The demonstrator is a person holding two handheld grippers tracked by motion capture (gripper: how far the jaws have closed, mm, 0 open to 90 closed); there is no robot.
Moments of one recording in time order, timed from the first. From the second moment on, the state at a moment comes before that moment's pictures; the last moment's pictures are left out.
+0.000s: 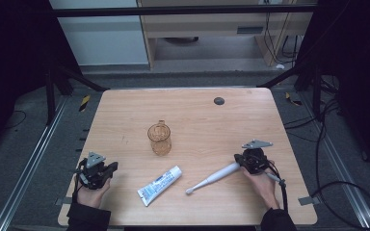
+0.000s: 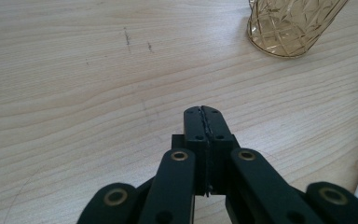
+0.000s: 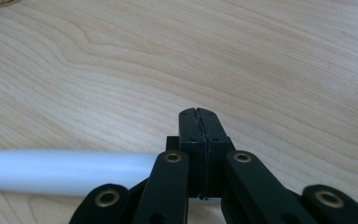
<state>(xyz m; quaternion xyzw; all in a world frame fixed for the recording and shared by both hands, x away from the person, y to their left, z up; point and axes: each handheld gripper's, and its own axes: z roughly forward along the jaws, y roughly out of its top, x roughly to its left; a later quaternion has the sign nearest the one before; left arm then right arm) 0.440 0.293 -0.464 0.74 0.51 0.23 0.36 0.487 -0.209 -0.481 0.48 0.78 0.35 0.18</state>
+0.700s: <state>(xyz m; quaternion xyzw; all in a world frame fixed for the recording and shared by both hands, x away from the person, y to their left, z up) 0.439 0.294 -0.463 0.74 0.52 0.23 0.36 0.450 -0.222 -0.482 0.48 0.79 0.34 0.17</state>
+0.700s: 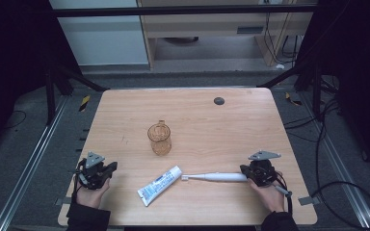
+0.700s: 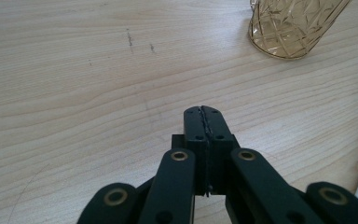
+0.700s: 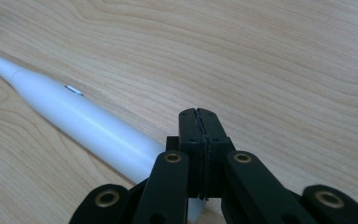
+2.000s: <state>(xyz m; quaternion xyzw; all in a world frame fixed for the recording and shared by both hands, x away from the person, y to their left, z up) 0.438 0.294 -0.463 0.74 0.52 0.23 0.36 0.399 -0.235 -0.484 0.48 0.79 0.35 0.16</state>
